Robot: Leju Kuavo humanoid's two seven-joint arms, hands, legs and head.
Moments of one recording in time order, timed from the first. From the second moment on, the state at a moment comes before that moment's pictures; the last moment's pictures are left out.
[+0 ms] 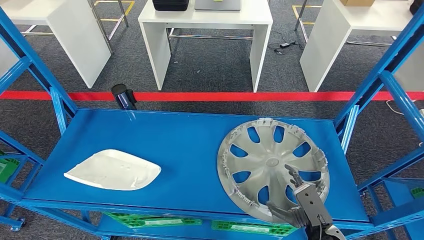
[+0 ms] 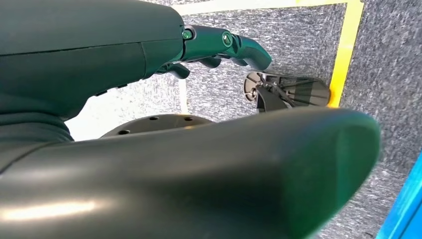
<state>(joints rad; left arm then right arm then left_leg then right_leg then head) 0.00 -0.15 0.28 -0.17 0.03 0.08 -0.09 0.21 -0.30 0.30 -1.76 0.23 -0.07 -0.03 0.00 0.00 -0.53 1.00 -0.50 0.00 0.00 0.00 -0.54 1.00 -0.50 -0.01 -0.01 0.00</state>
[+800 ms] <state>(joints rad) 0.00 -0.15 0.28 -0.17 0.03 0.07 -0.12 0.30 -0.43 0.36 -2.03 0.10 -0.06 -0.06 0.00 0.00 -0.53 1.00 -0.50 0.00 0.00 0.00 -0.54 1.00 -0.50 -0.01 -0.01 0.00</state>
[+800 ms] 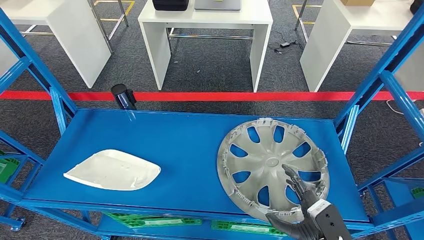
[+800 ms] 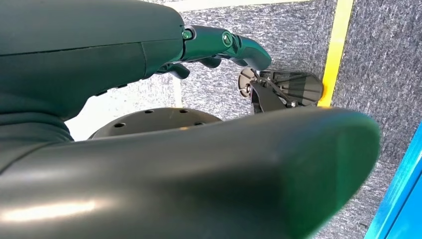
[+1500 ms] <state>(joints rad) 0.00 -0.16 0.28 -0.17 0.03 0.08 -0.12 0.29 -0.58 0.47 -2.02 0.60 -0.20 0.01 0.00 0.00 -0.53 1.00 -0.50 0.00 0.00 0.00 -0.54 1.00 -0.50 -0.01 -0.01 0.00</state>
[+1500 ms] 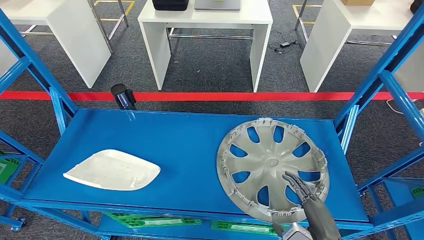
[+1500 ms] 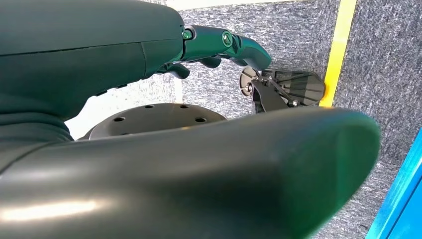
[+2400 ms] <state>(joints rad) 0.00 -0.16 0.29 -0.17 0.03 0.08 -0.12 0.23 -0.68 0.53 -1.95 0.73 -0.09 0.11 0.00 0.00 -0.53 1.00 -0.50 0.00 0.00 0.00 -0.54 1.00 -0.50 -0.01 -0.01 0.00</state>
